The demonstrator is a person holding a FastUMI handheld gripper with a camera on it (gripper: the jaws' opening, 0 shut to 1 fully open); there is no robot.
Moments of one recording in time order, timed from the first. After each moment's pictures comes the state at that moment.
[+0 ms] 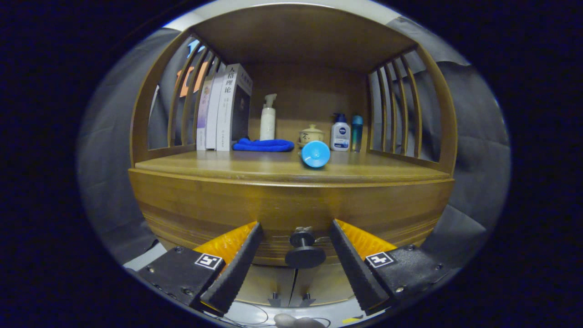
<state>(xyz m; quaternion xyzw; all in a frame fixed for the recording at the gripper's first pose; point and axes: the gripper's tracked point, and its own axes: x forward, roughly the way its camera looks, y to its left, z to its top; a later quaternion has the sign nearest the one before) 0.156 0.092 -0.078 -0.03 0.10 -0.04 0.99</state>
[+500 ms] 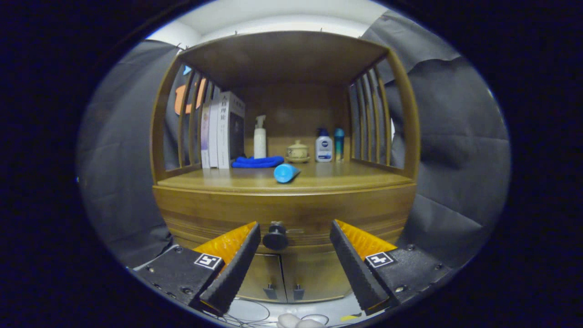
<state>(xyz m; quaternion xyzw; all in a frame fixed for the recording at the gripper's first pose) 0.064 0.043 -0.040 0.01 0.04 -0.03 1.00</state>
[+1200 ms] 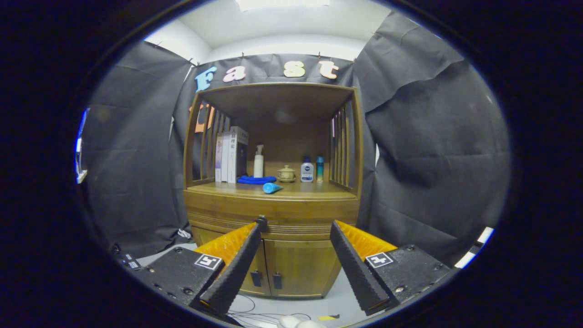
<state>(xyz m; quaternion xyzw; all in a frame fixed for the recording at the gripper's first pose) -0.073 -0.003 -0.010 -0.02 0.00 -0.03 1.00</state>
